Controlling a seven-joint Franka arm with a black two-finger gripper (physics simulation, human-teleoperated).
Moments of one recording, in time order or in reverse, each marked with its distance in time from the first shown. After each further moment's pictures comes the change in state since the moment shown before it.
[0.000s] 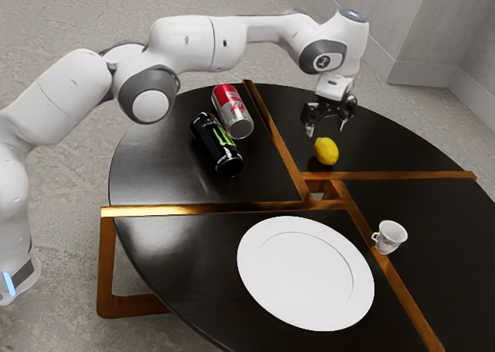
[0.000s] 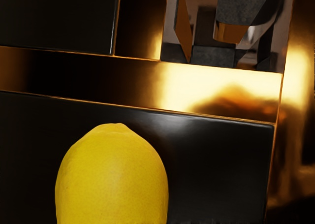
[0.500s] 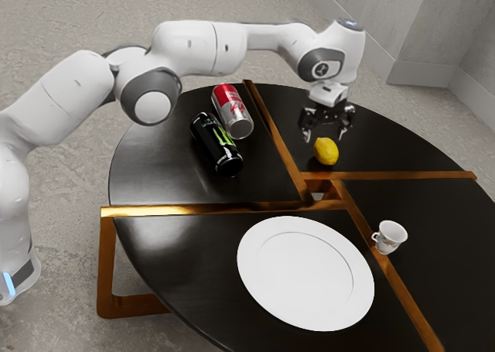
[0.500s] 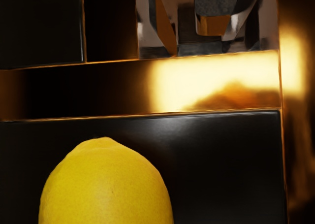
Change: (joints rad) arm 0.023 0.035 -0.036 -0.007 -0.005 0.034 0.179
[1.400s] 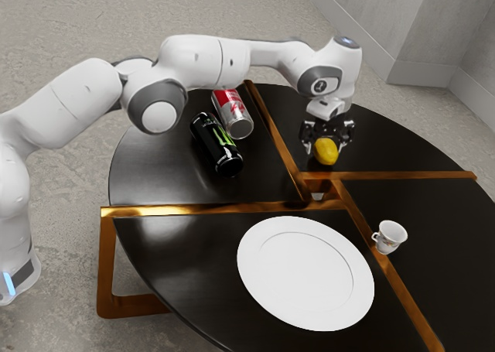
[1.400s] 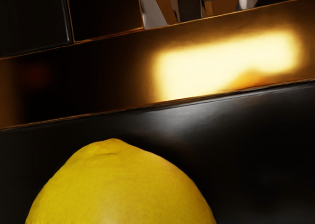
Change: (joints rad) arm 0.014 0.093 -0.009 0.040 -0.001 0.061 0.106
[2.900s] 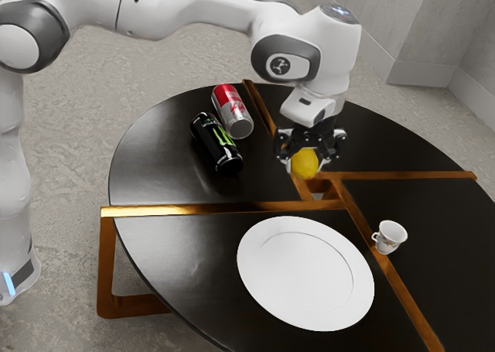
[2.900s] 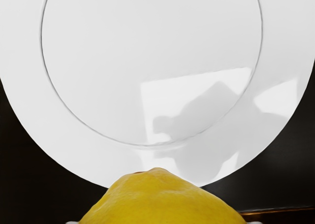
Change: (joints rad) arm 0.034 -0.810 -0.392 -0.823 0.004 -0.019 -0.436
